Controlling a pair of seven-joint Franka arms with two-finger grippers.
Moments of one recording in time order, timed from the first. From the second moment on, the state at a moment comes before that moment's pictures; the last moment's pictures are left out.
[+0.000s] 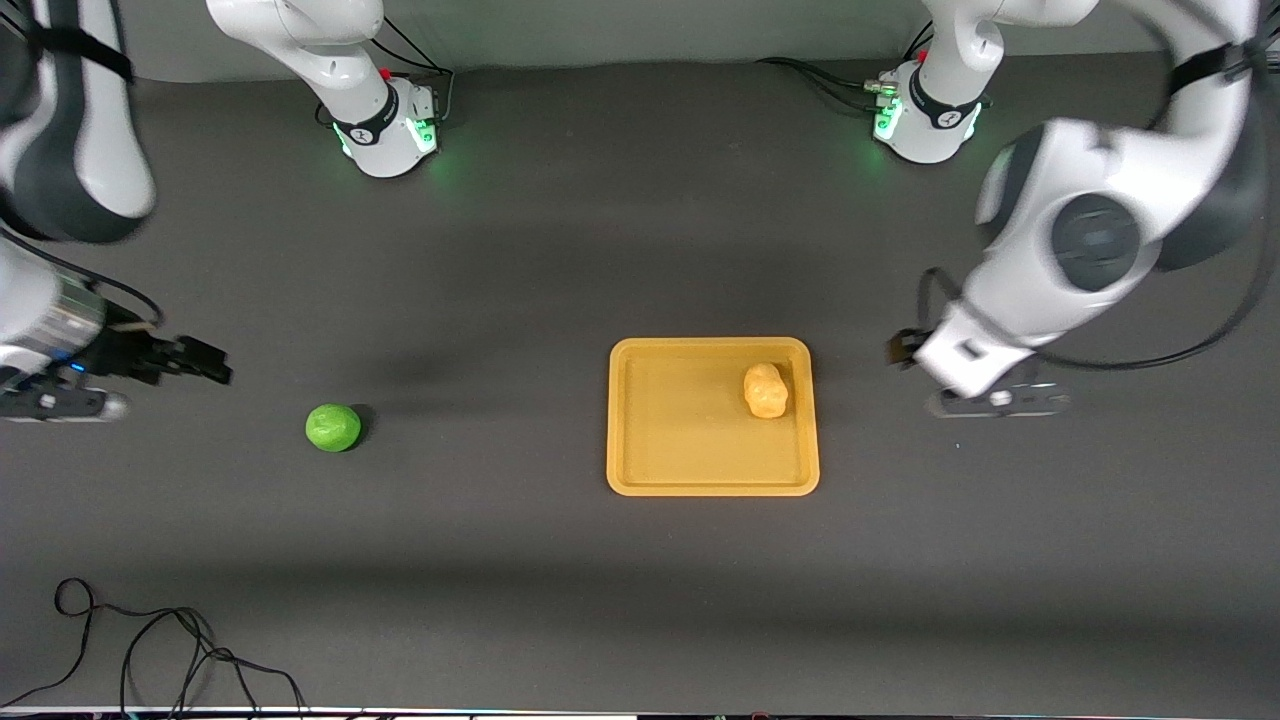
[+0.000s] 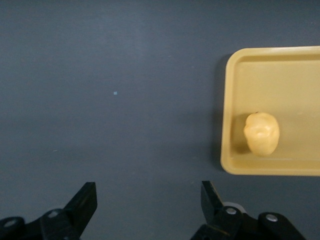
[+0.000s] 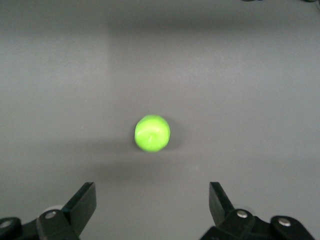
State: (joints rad) left arm -0.25 0.17 0.00 -1.71 0.04 1.76 -0.23; right arm -0.06 0.10 -0.02 -1.91 0.02 2.04 -0.04
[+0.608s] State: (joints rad) left arm 0.04 0.05 0.00 -1.68 0.01 1.56 0.19; right arm -0.03 0.27 -0.01 -2.19 0.02 2.56 -0.04
